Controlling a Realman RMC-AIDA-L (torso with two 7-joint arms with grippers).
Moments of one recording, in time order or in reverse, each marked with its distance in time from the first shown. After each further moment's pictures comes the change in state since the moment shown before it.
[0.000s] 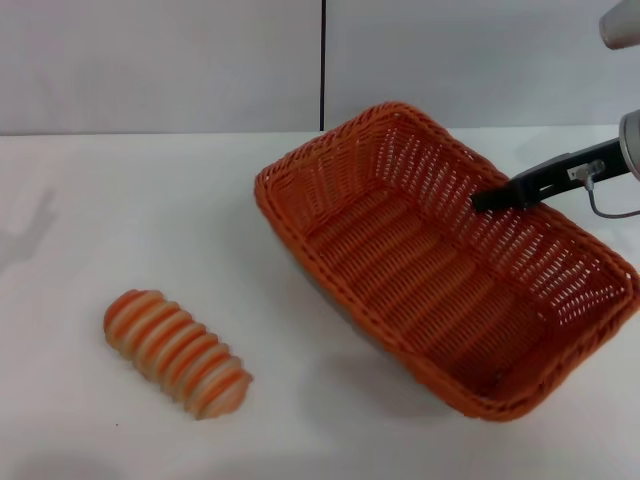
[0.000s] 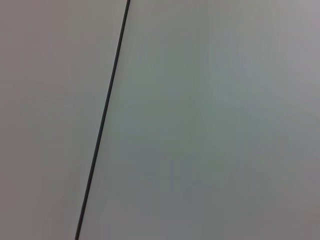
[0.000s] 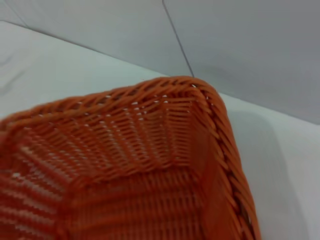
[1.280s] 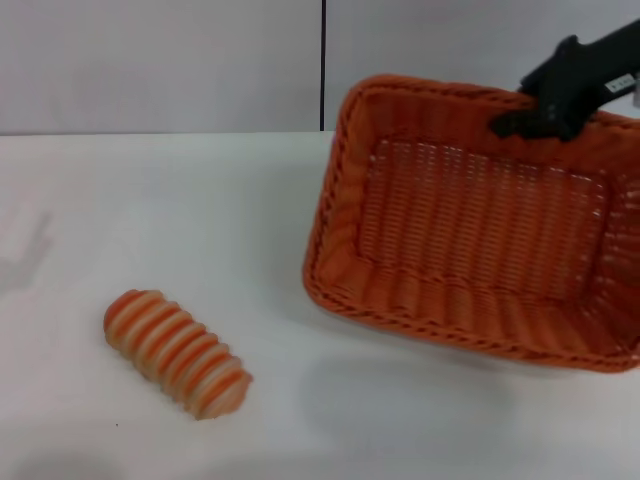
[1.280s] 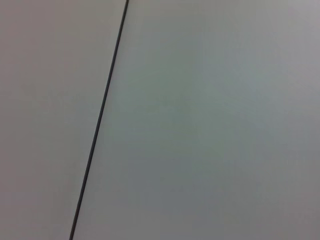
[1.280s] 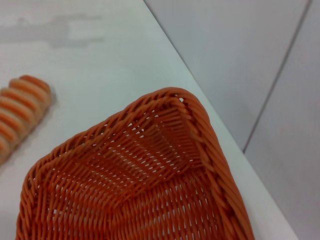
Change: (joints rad) left arm 0.067 -0.012 0.023 -0.011 0.000 0.079 0.009; right arm 0.076 -0.053 -0.110 -0.284 0.041 -0.255 -0.366
